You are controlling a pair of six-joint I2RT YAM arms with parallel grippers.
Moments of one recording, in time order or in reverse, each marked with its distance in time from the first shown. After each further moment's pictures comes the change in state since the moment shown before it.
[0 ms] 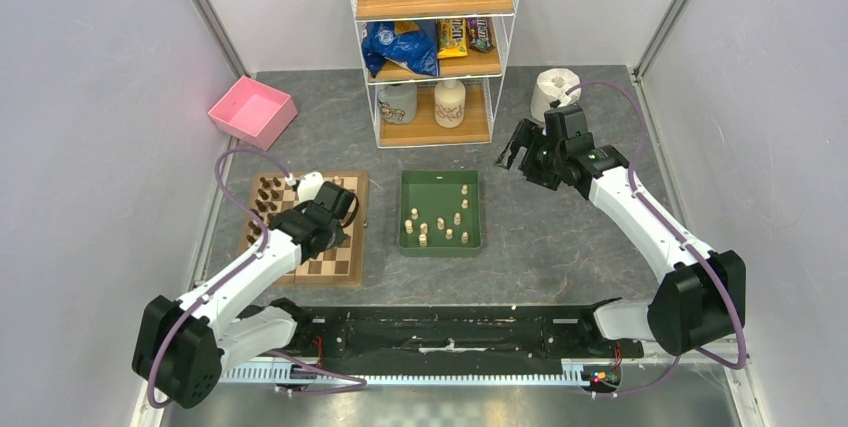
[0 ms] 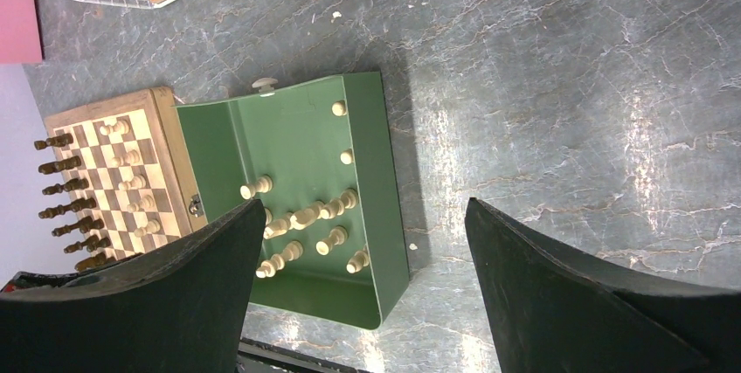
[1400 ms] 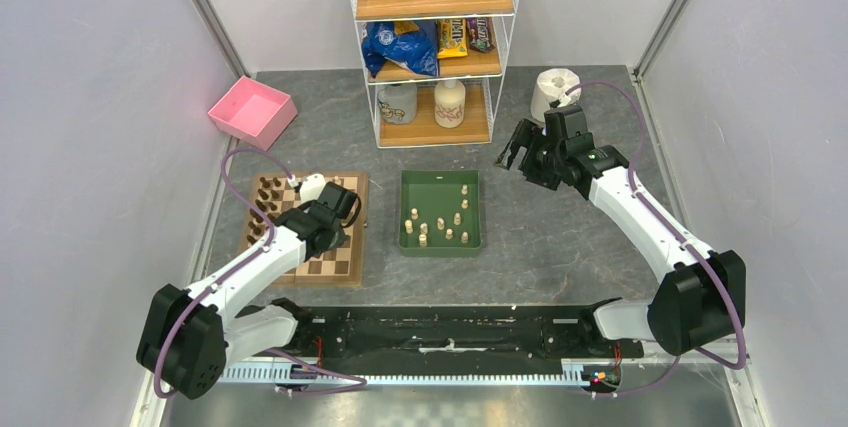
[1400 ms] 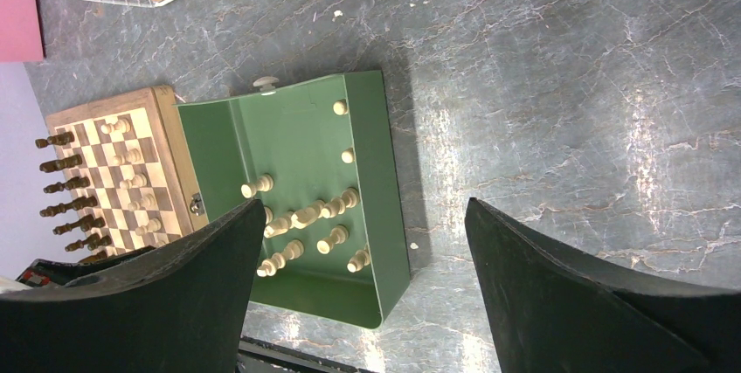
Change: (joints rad) left arm 0.014 0.058 -0.019 0.042 -0.005 0.000; right arm 0.000 0.000 0.000 0.000 -0.003 0.000
